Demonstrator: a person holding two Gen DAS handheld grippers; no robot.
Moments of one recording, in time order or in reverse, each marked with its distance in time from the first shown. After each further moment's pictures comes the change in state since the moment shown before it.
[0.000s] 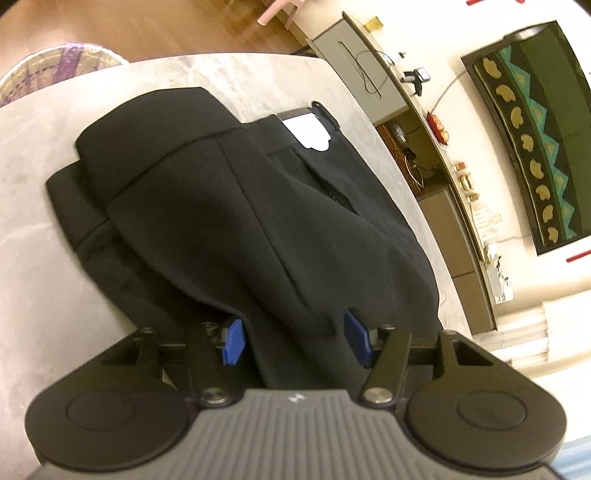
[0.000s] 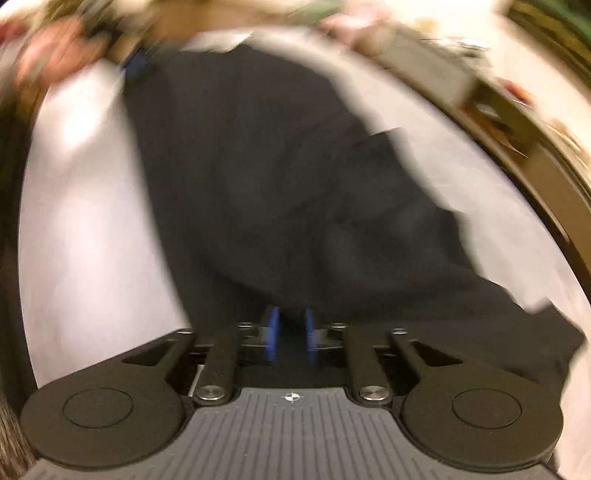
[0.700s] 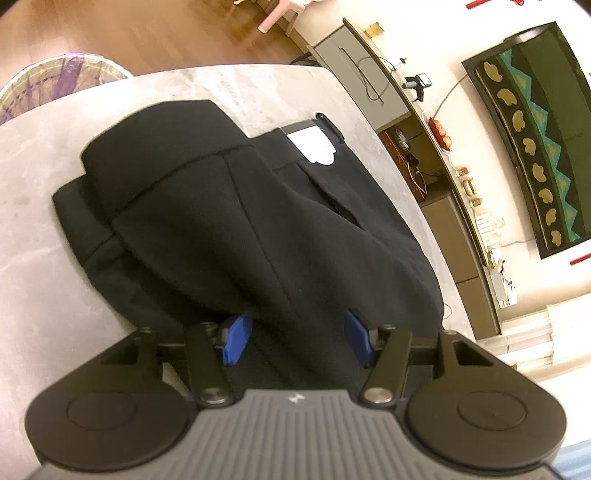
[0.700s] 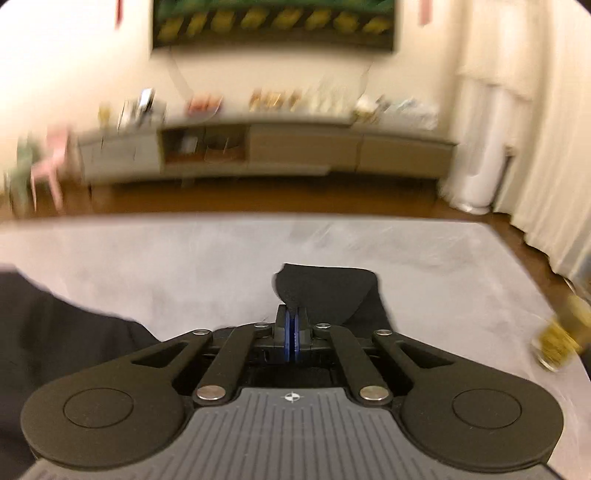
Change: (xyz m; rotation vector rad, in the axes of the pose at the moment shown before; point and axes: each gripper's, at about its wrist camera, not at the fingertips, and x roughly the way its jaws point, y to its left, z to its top) left arm -0.002 -0.001 0.007 0.018 -0.019 0.020; right arm -0.063 -0.133 -0.060 0.719 -0.274 -0.566
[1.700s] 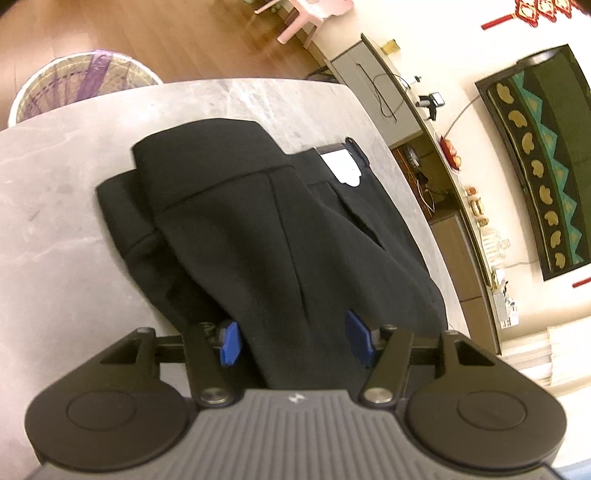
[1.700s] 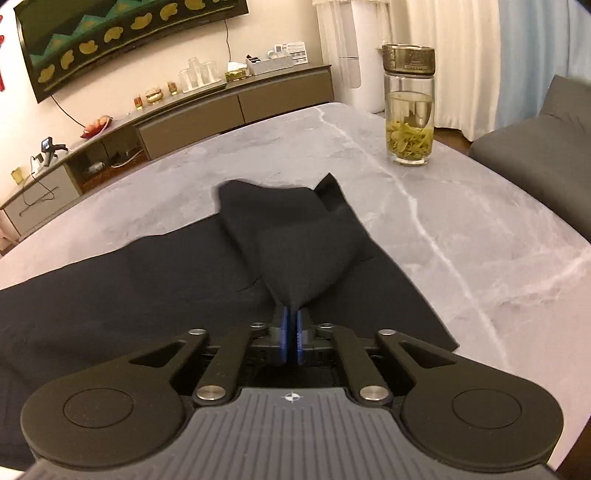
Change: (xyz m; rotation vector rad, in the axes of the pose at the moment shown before) left arm -0.022 0.018 0.002 -0.058 -0.044 0.020; right arm -0.032 -0.102 -0.132 0.326 0.117 -0.171
